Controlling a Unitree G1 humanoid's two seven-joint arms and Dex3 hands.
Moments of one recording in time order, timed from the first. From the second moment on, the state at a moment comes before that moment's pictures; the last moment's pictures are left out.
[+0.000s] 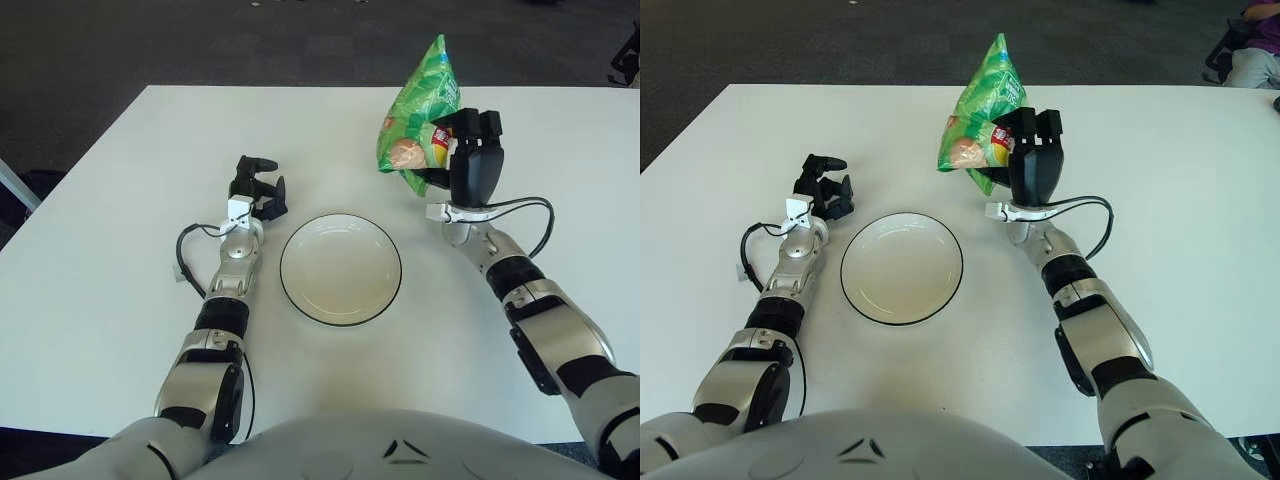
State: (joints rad) left arm -0.39 0.04 0.09 0.60 0.05 -0.29 0.20; right arm -0.64 -0.34 0.36 0.82 -0.78 -0.54 -1.25
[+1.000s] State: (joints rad) left arm -0.42 0.05 0.09 0.66 0.05 -0.31 0.21; right arm -0.51 -0.41 0.29 0.49 -0.61 -0.87 -0.67
